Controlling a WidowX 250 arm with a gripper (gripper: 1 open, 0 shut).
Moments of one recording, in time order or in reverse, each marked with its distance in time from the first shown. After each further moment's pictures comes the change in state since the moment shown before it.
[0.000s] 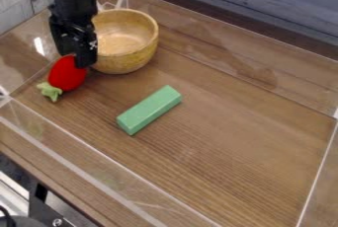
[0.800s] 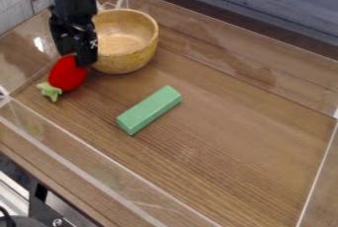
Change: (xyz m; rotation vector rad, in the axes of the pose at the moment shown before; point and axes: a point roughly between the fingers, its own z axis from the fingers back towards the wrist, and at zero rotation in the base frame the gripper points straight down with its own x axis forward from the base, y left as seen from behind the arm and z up) arm 0.002 0.002 -0.002 -0.024 0.007 0.019
